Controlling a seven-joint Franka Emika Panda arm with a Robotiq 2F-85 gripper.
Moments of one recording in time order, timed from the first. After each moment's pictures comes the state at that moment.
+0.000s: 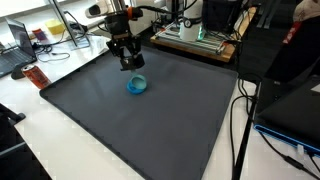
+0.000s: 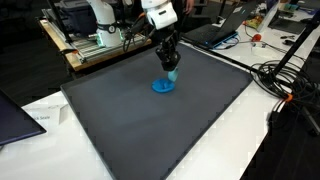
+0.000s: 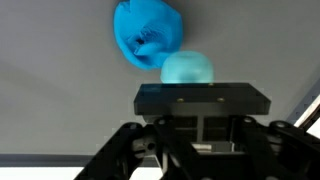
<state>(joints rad) -0.15 0.22 0.08 -2.17 0.44 2.50 -0.74</state>
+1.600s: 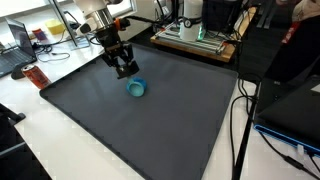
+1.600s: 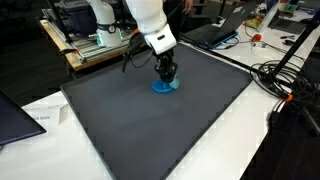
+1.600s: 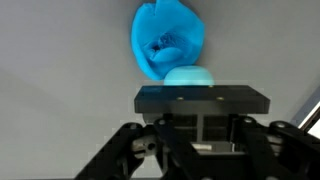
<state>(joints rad) -0.19 0.40 0.05 -1.99 0.48 2.33 -0.92</state>
